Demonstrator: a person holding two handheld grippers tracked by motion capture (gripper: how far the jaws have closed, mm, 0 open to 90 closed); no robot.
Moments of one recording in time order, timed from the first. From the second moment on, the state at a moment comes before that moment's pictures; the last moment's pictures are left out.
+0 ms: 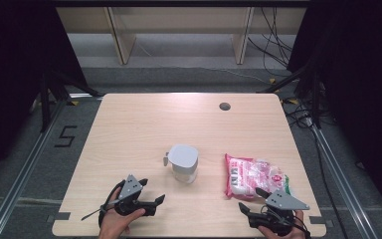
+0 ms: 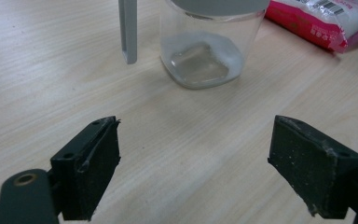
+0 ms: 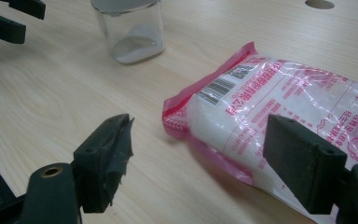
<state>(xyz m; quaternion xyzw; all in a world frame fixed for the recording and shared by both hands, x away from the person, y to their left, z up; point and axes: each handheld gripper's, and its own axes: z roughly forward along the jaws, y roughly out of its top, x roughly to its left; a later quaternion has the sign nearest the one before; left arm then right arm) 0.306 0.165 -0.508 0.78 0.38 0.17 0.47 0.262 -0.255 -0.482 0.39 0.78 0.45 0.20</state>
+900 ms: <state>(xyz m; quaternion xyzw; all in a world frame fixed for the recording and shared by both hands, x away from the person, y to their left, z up) 0.357 0.160 -0.502 0.78 0.37 0.21 0.45 0.263 -0.254 -0.483 0.39 0.78 0.45 0.19</state>
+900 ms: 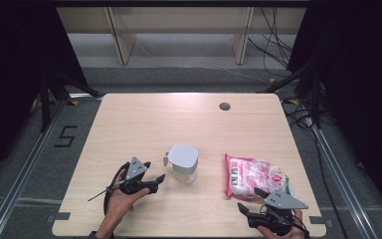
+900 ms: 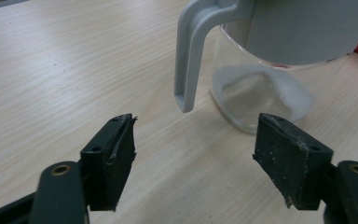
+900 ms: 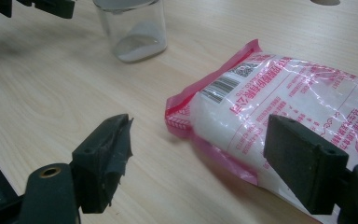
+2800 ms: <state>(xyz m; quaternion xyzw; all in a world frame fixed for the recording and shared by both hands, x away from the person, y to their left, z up) 0.360 0.162 -0.484 0.80 0.23 0.16 0.52 0.263 -0.254 -0.484 0.39 0.78 0.45 0.18</state>
